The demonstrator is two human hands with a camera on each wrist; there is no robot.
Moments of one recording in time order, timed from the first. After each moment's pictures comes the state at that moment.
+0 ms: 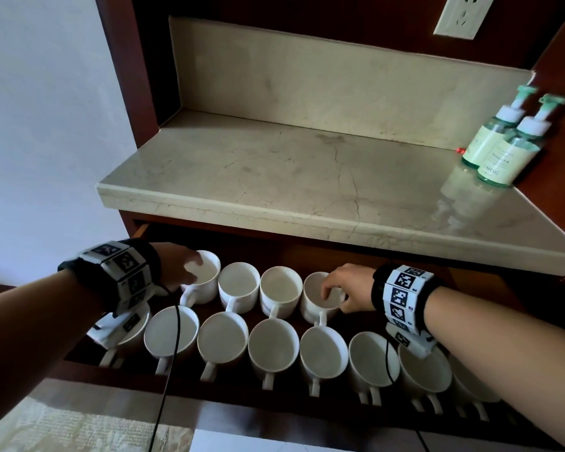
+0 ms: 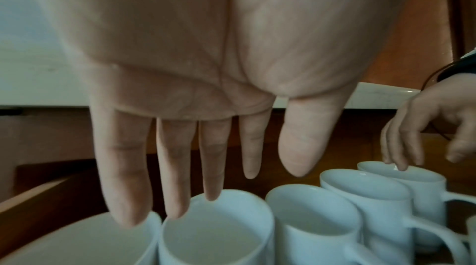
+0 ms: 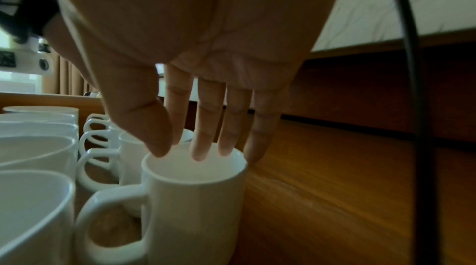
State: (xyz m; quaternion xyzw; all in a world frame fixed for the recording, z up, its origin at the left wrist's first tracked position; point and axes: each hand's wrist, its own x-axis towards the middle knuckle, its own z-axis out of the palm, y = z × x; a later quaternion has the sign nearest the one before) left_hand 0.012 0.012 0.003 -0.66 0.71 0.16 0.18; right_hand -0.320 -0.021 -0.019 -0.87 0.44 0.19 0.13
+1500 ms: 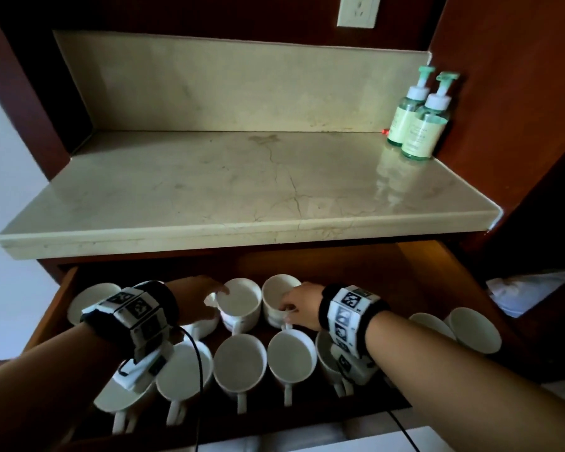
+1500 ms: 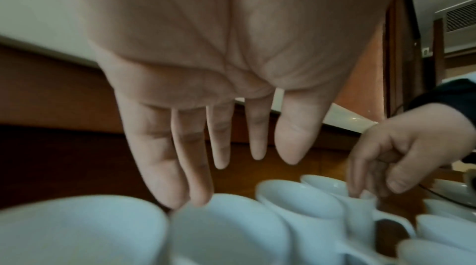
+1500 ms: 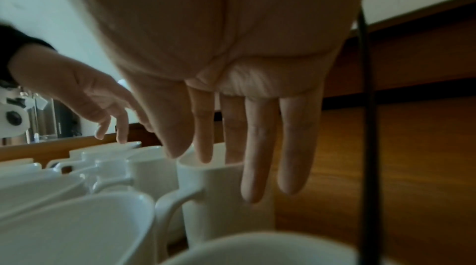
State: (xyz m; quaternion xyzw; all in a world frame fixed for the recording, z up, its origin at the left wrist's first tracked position) left_hand -0.072 -0.018 -0.031 -0.52 0.83 0.19 0.12; right_hand -0.313 0.008 -0.037 -0.80 0.54 0.17 0.21
